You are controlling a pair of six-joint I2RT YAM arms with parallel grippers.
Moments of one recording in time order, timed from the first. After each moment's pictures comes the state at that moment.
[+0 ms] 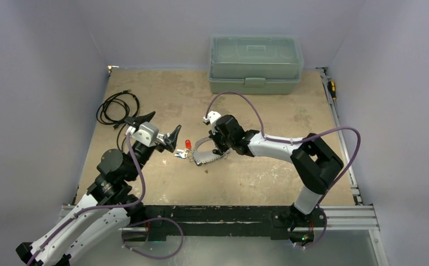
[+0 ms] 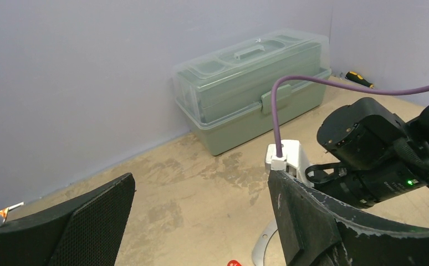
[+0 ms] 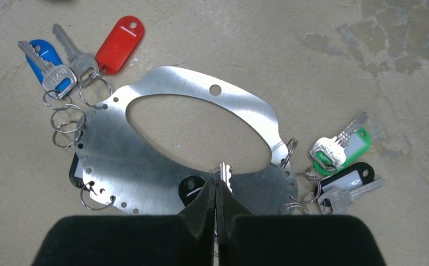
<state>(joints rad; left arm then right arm) -0.72 0.48 0.60 0.09 -0.22 0.21 0.81 1.72 1.00 -0.05 0.04 0.03</state>
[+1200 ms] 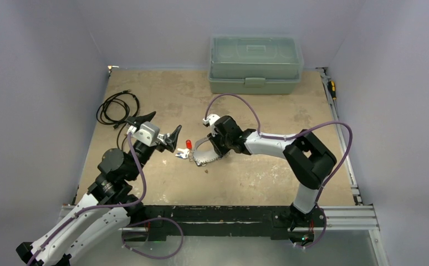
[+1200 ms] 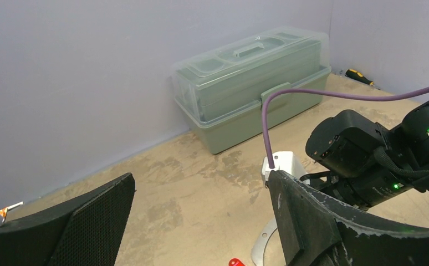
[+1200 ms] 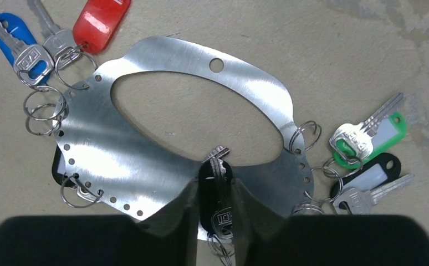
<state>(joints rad) -0.72 0.49 0.60 0.09 -0.21 0.21 0.80 1.78 1.02 -0.10 0.00 0.05</state>
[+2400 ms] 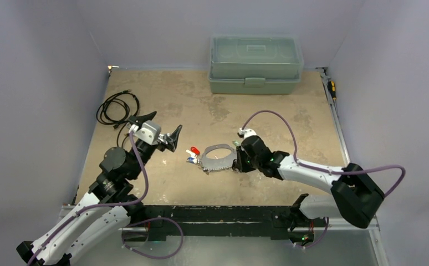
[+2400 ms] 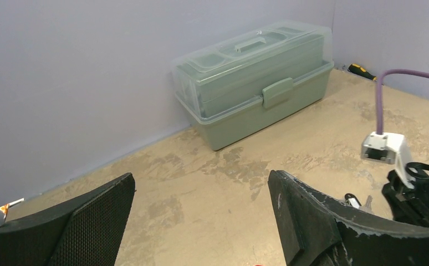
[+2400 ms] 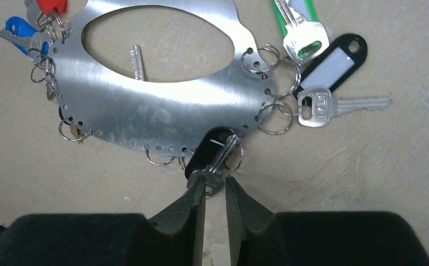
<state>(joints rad) -0.71 0.51 0.60 0.09 -0.21 0.21 0.80 1.32 0.61 -0.15 0.09 0.47</state>
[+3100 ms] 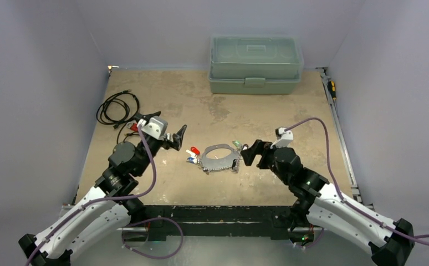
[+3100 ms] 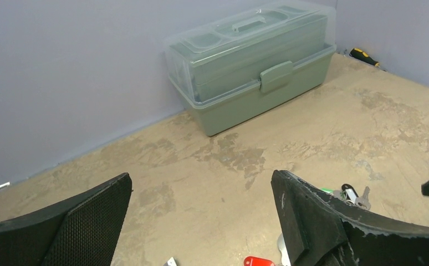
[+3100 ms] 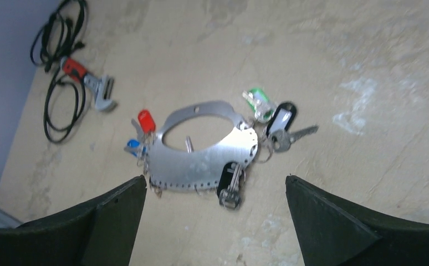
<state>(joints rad) -0.71 0.57 0.60 0.10 -0.22 0.18 0.81 0.66 0.42 -0.21 0.30 0.72</state>
